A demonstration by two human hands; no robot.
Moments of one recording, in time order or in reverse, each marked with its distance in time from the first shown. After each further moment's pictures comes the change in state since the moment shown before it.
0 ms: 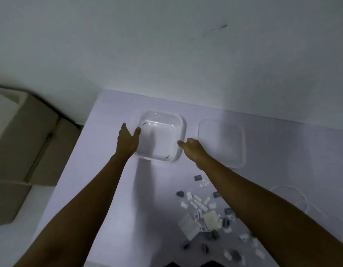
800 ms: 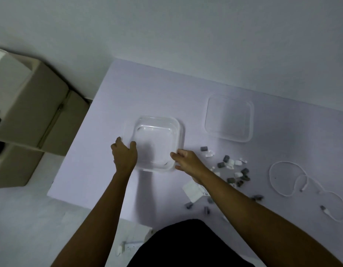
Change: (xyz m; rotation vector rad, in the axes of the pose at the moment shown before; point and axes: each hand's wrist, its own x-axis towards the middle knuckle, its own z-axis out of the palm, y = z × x) left_hand -0.149 -0.098 -0.012 -0.112 0.183 -0.241; right_hand -0.098 0.096 0.078 0.136 -0.243 -0.008
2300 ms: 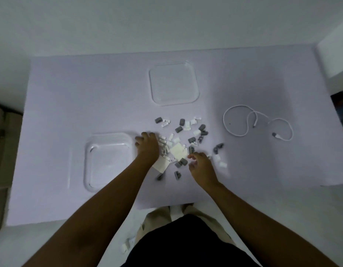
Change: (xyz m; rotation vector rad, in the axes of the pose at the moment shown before) left_hand -0.129 0.019 0.164 1.142 -0.446 0.679; right_hand -0.104 0.200 -0.075 -0.307 0.630 -0.109
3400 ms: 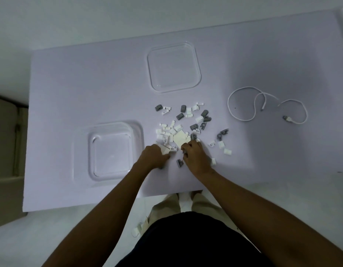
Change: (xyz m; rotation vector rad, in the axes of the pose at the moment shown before) left_hand -0.055 0.000 0.015 -0.433 -0.295 0.013; right_hand 0.014 0.012 0.035 -0.250 0.062 -0.267
